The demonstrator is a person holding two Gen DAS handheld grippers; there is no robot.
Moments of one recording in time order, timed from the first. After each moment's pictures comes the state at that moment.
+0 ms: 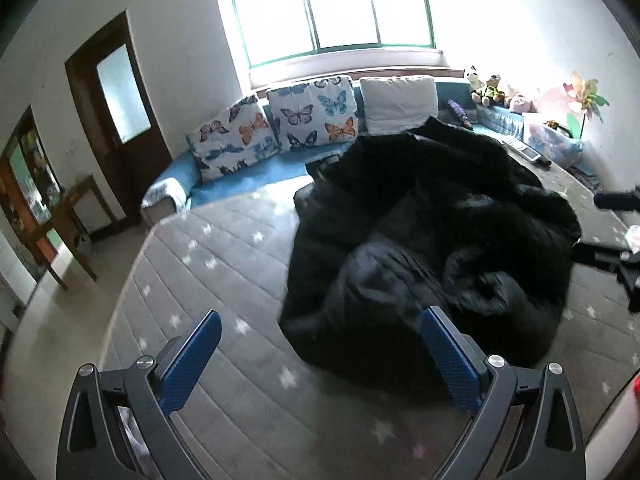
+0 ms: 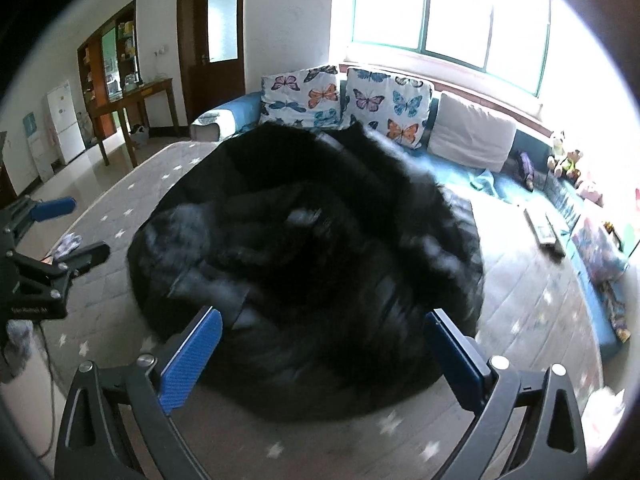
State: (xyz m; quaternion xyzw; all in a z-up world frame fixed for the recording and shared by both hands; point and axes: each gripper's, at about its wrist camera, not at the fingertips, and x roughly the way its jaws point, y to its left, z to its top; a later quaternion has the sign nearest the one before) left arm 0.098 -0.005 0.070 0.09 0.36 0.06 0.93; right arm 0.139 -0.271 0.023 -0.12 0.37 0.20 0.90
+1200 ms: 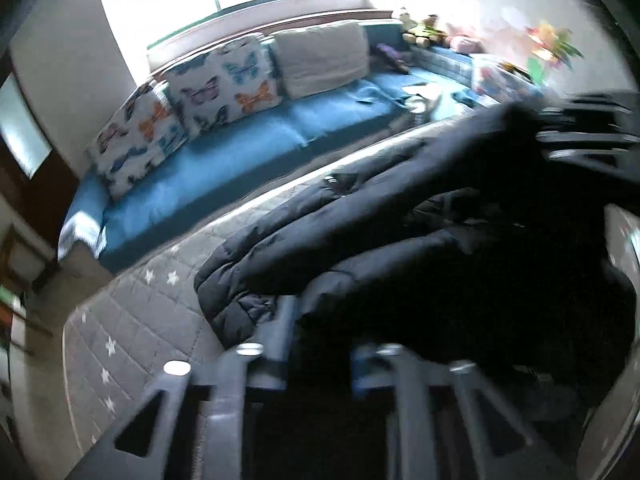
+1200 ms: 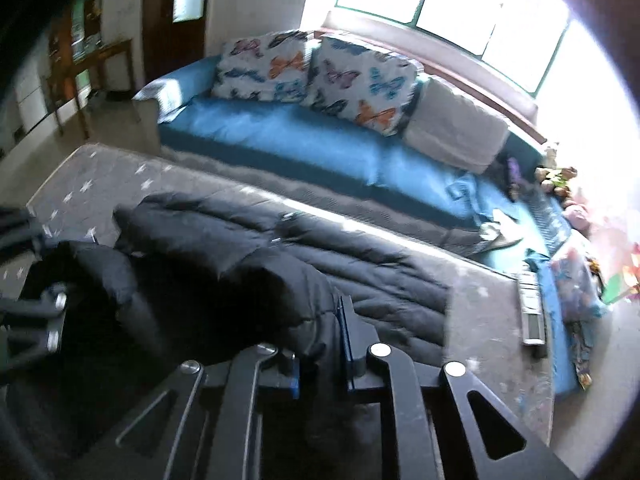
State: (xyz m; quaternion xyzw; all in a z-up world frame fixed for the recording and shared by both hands) left arm 0.425 -0.039 0.041 0.11 0.46 -0.06 0.88; right arm 0.348 -0.251 0.027 -0.19 0.42 0.13 0.88
